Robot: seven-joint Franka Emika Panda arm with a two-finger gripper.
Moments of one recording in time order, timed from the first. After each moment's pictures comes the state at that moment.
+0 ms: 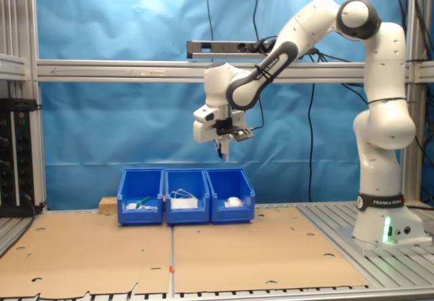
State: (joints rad) arm -0.08 0.00 -0.41 -2.28 -0.40 2.28 -1.47
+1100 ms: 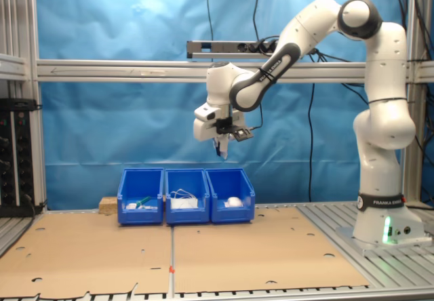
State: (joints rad) arm -0.08 -0.02 -0.43 -2.29 -0.47 2.35 -1.48
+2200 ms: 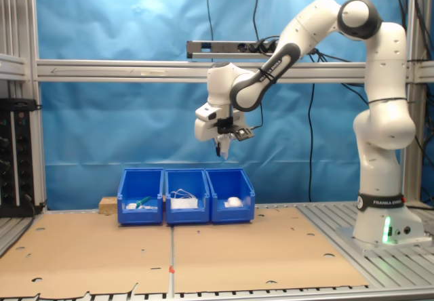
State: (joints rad) arm -0.08 -0.02 -0.44 -2.29 -0.47 2.35 -1.51
